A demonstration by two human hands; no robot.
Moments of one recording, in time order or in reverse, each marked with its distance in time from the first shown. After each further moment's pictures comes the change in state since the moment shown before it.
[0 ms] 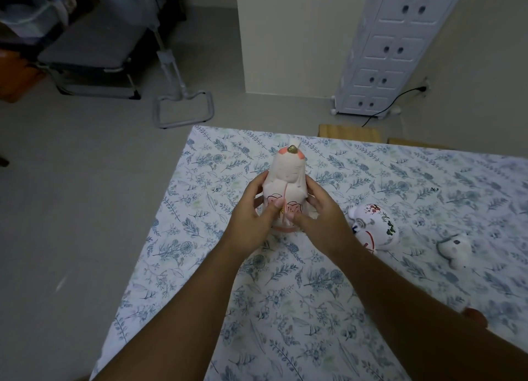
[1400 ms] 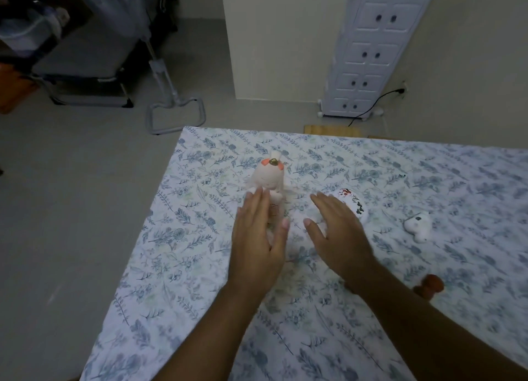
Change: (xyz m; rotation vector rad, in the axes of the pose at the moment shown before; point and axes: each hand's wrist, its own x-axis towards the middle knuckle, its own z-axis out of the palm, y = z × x) left_hand -0.105 0.019 0.060 0.567 0.164 0.236; right_hand -0.085 0.022 -0.055 -0.765 0.137 -0.096
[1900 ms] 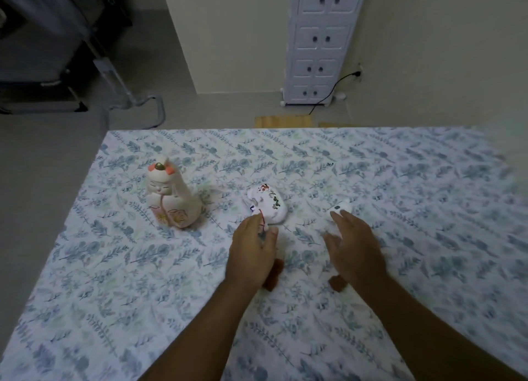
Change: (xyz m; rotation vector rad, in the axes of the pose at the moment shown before) left_hand 0.008 0.059 0.176 0.044 -0.201 -0.204; right_hand -0.041 0.201 -0.076 -0.128 -0.029 0.287
